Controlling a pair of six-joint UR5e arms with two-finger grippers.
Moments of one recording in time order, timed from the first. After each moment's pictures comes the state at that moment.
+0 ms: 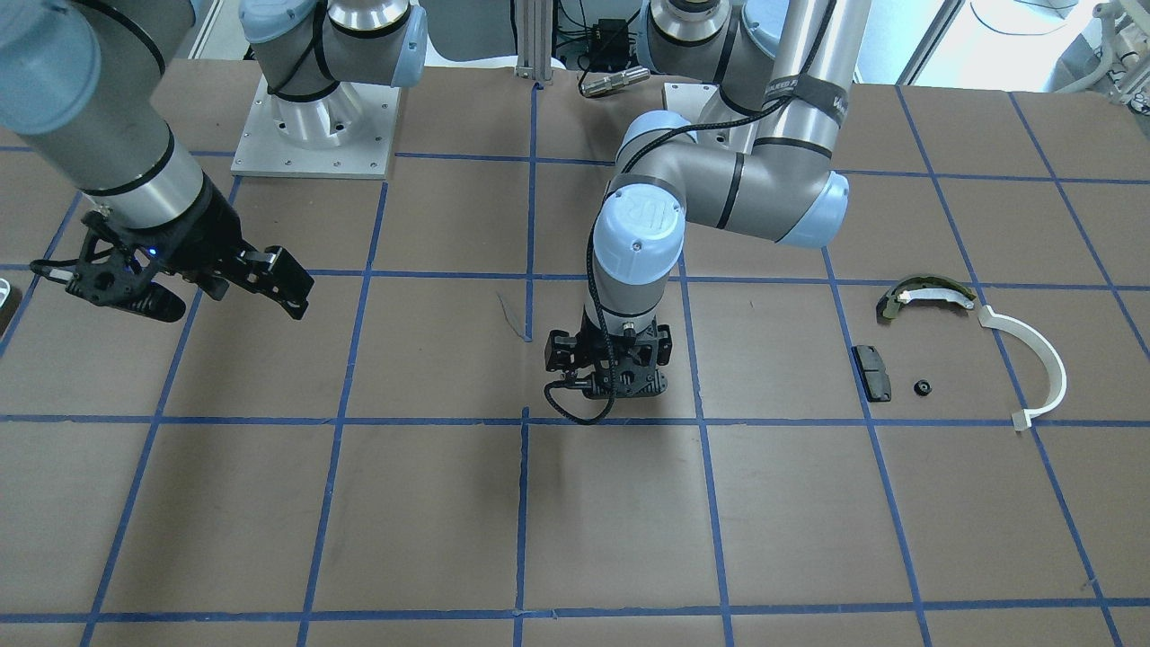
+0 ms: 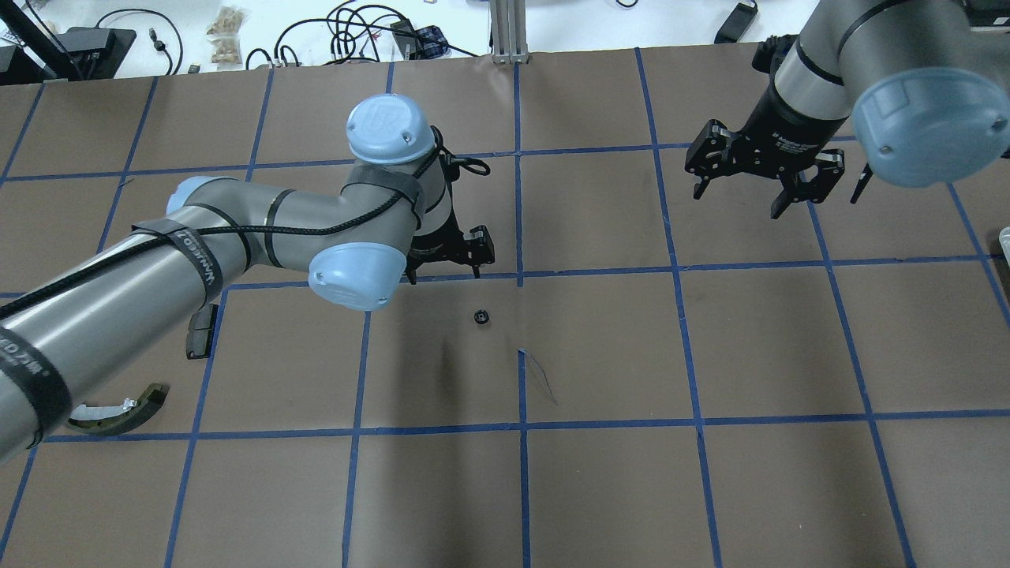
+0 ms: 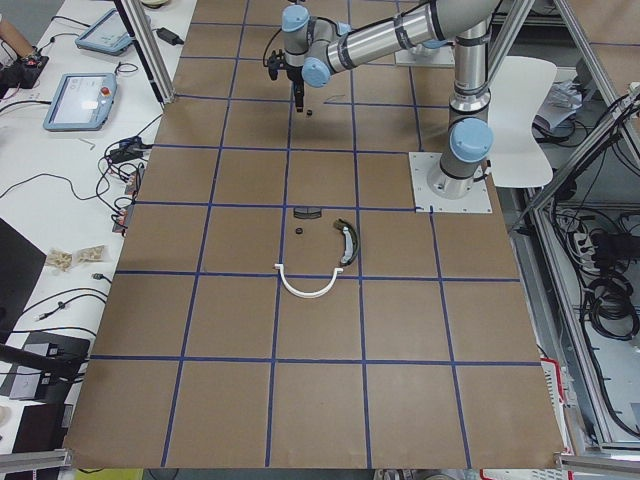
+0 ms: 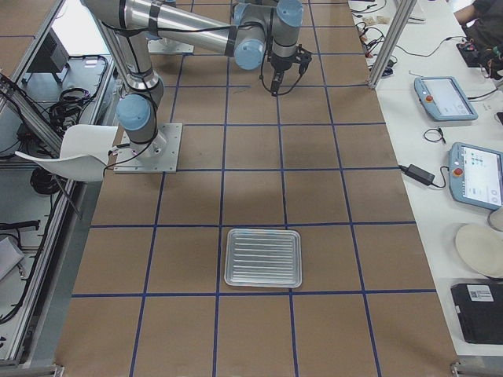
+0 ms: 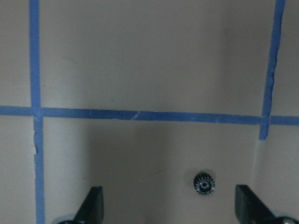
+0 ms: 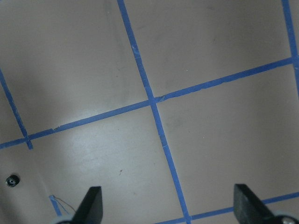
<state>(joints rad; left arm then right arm) -1.84 -1.96 -1.82 -0.94 1.56 -0.35 1.47 -1.51 1.67 -1.70 -1.49 0.18</state>
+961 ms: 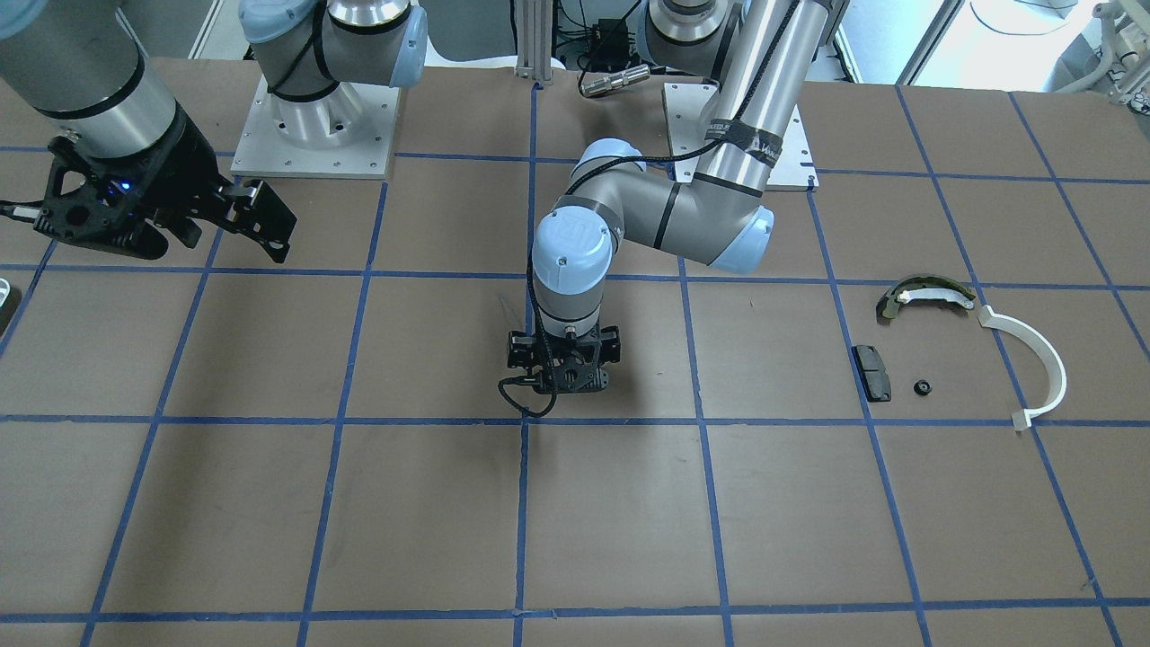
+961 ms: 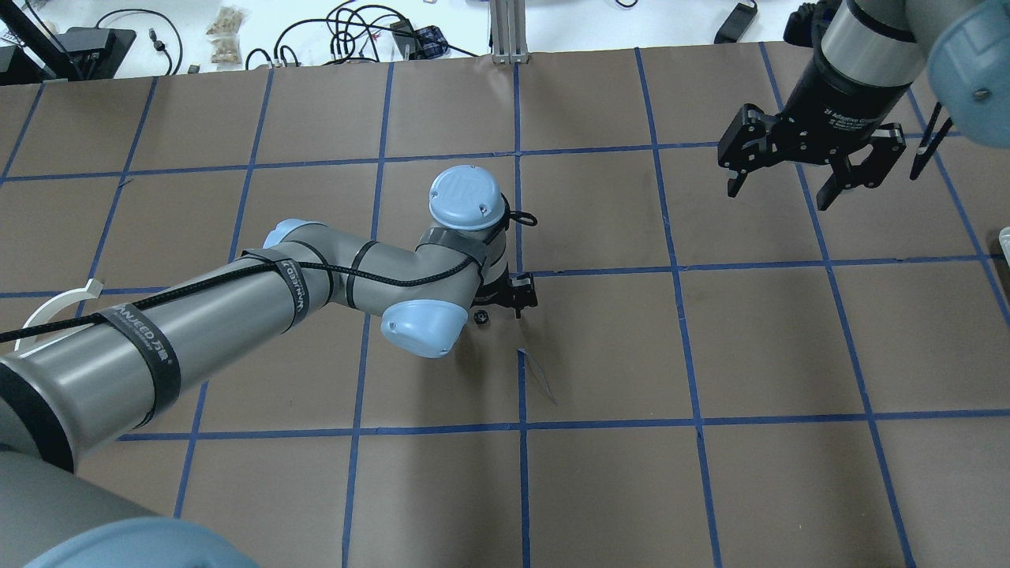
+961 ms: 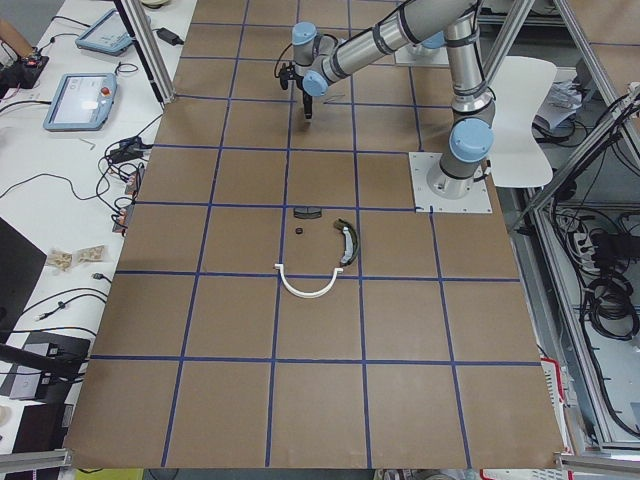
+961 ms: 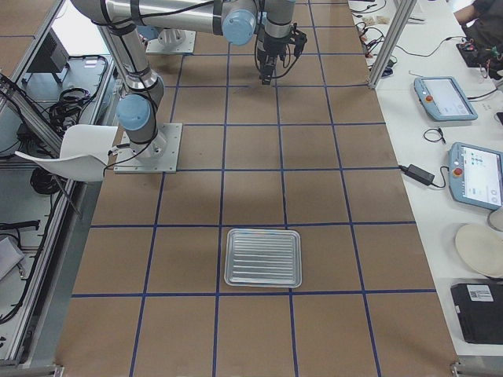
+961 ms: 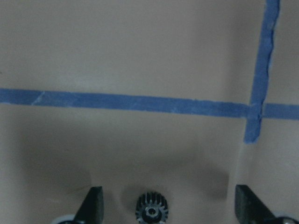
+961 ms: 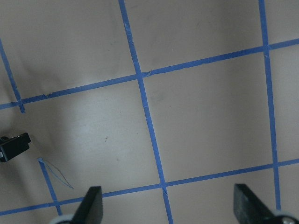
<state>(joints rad) -1.94 -2.04 -1.88 -0.82 1.57 -0.42 1.47 -1.55 1.62 -1.55 -1.53 0.10</state>
